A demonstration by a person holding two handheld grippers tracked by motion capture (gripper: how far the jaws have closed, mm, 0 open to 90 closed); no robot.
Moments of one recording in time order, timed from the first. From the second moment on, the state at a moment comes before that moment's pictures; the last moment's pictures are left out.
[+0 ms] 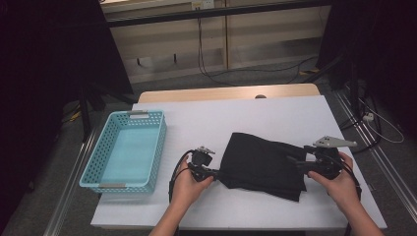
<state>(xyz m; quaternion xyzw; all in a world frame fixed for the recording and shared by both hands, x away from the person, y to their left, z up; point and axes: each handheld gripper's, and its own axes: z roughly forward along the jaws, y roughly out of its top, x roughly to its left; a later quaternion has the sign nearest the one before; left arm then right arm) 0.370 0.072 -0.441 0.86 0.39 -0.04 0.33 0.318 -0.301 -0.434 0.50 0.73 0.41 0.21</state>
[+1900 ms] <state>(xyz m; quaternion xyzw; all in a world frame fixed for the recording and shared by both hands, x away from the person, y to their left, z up) 0.436 0.130 -0.423 0.83 0.47 0.02 0.29 0.310 -0.281 -0.433 0.46 0.76 0.41 0.20</state>
